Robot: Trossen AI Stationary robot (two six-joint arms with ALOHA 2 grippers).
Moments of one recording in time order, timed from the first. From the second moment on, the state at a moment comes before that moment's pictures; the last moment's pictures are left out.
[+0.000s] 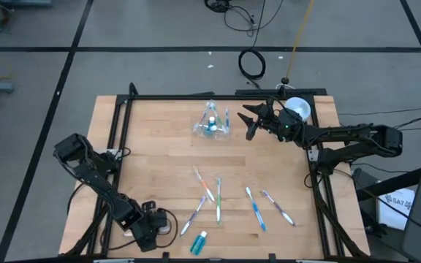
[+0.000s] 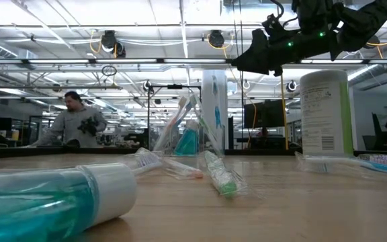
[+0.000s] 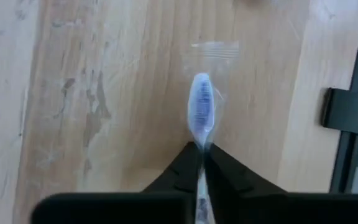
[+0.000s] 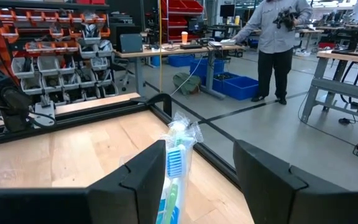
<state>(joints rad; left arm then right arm) -0.88 1.73 0.86 -0.37 -0.03 -1.07 -0.34 1.21 0.52 0.65 0.20 0.01</state>
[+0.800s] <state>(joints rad) -0.52 1.14 0.86 -0.24 -0.98 -0.36 -0.34 1.21 0.52 0.59 0.20 0.09</state>
